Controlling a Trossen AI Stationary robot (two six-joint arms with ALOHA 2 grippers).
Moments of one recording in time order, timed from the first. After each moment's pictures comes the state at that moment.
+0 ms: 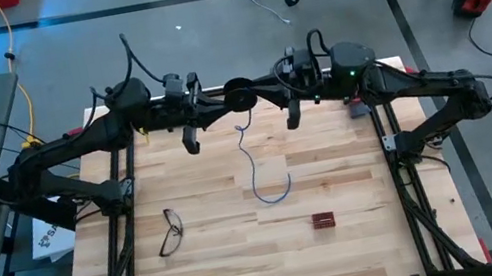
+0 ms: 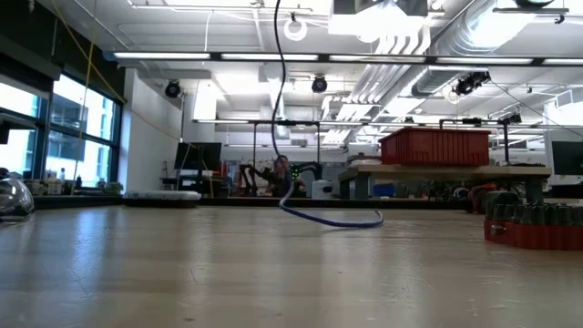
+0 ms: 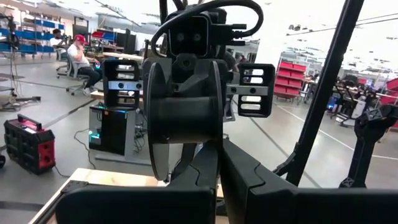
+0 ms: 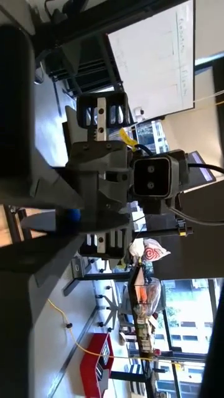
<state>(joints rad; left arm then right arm) 0.20 1.24 1.27 0.08 0.25 -0.18 -0.13 1.36 1.44 0.01 0.02 0.13</state>
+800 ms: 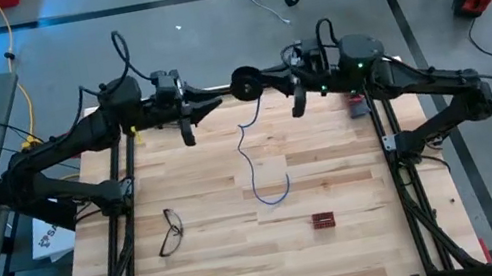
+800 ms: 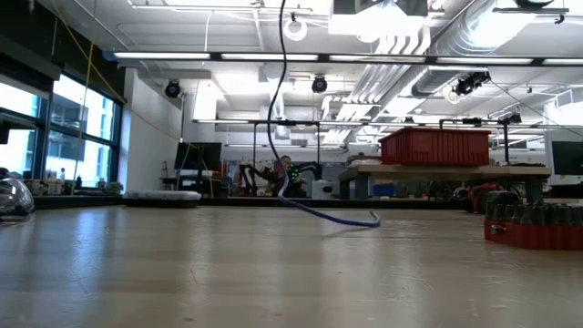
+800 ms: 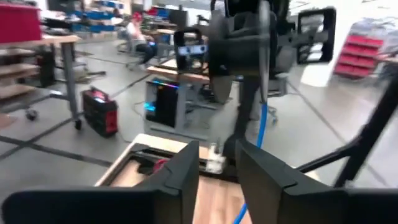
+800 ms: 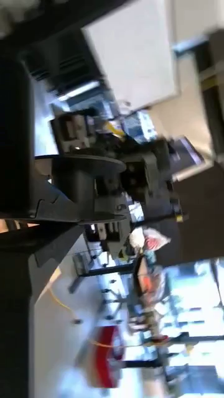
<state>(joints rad) 0.25 1.17 1.27 -0.14 0.07 -0.12 -0.17 1.32 1.44 -0.04 0.06 0.29</state>
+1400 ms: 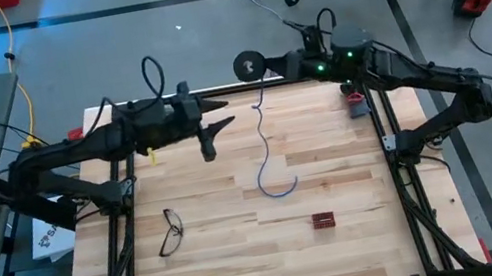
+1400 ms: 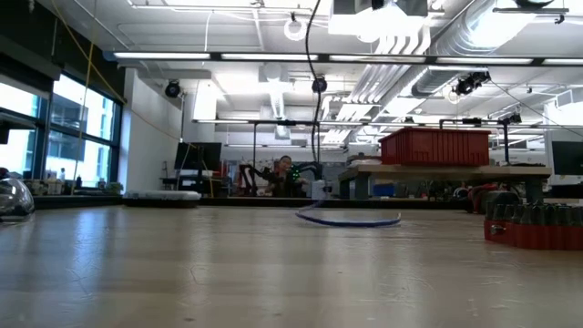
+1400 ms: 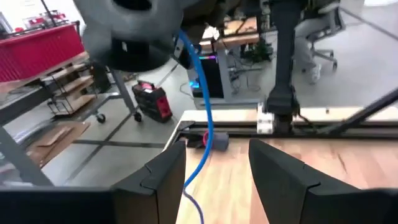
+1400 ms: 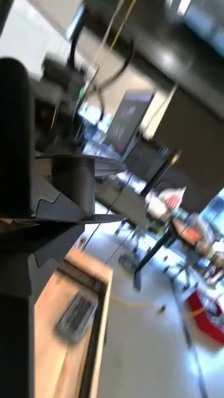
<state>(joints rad) 0.07 1.24 1.27 -0.19 -0.26 0.17 -0.27 1.32 1.44 -0.15 0.09 0.88</state>
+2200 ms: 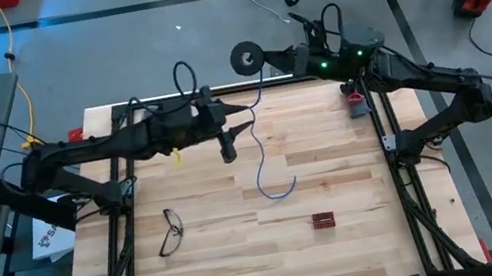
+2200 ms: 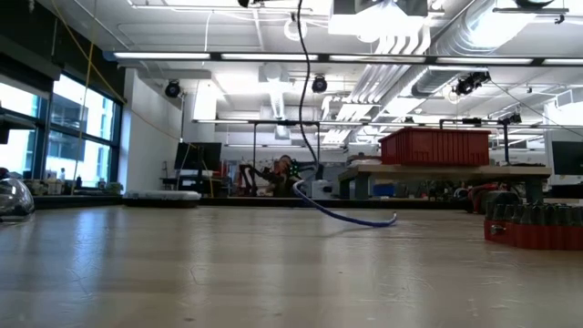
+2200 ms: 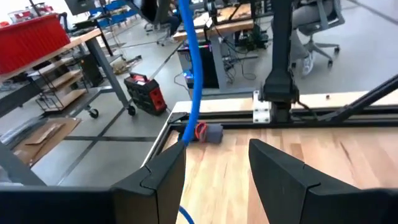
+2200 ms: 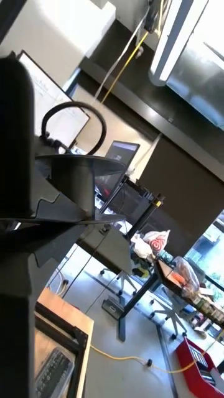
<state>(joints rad) 0.07 1.38 1.27 -0.10 -0.24 0.18 -0.26 1.32 1.44 0.02 0.04 0.89</state>
